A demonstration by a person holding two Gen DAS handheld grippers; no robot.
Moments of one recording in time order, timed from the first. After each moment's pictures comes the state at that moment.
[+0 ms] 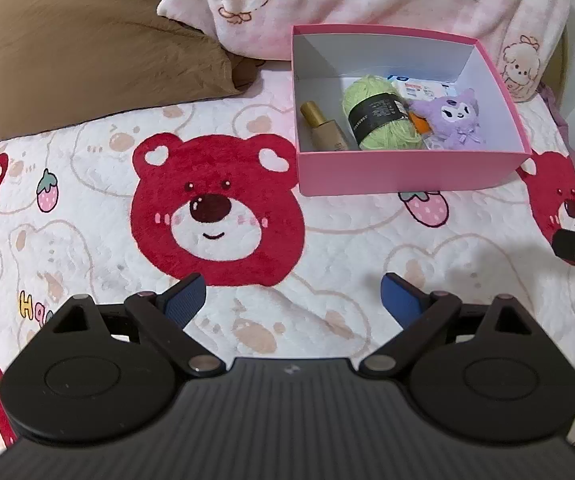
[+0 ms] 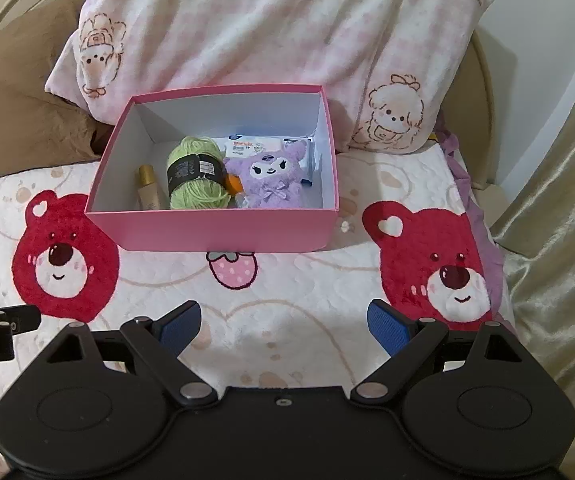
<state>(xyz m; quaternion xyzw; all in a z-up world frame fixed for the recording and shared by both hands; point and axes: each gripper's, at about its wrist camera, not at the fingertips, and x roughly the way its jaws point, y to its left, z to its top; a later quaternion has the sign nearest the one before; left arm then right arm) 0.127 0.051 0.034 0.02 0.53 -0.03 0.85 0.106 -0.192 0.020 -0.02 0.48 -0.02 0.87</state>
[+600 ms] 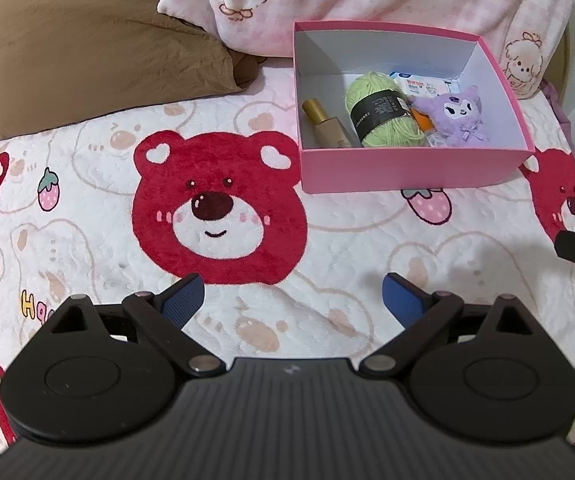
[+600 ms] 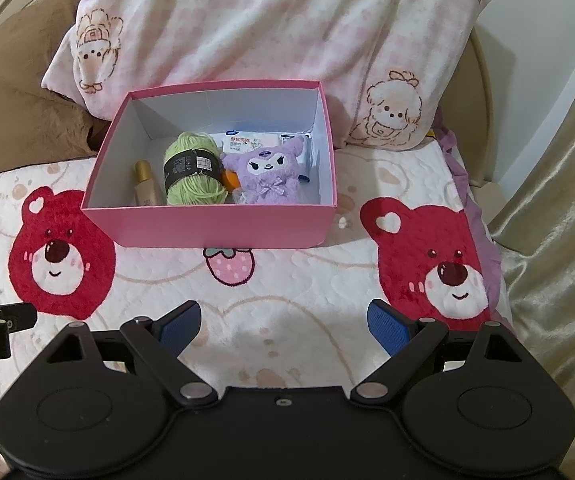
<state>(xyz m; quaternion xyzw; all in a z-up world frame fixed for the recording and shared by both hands) 0.128 0.052 0.032 0.02 0.53 -0.03 0.85 0.104 -0.191 0.017 -0.02 0.49 -0.03 0.87</state>
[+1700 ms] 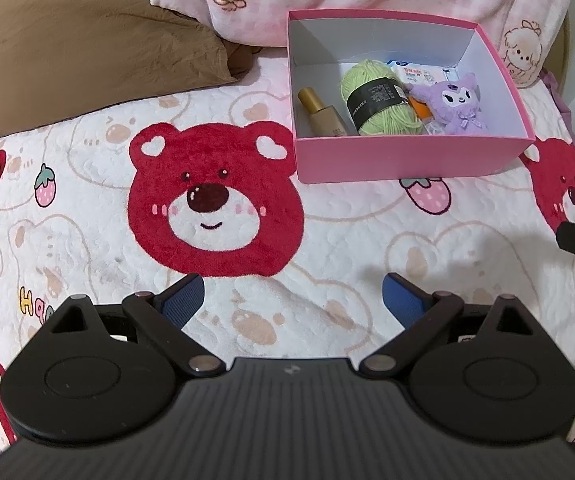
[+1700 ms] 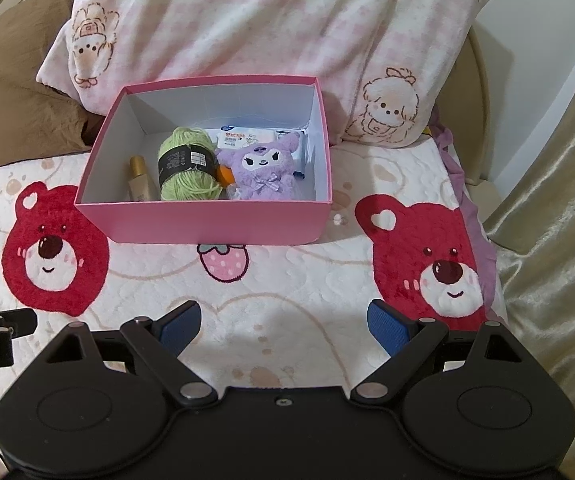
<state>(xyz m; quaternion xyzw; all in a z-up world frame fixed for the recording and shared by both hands) 0.128 0.047 0.027 0.03 0.54 -0.04 0.84 0.106 -0.193 0.014 -0.03 0.49 -0.03 0.87</state>
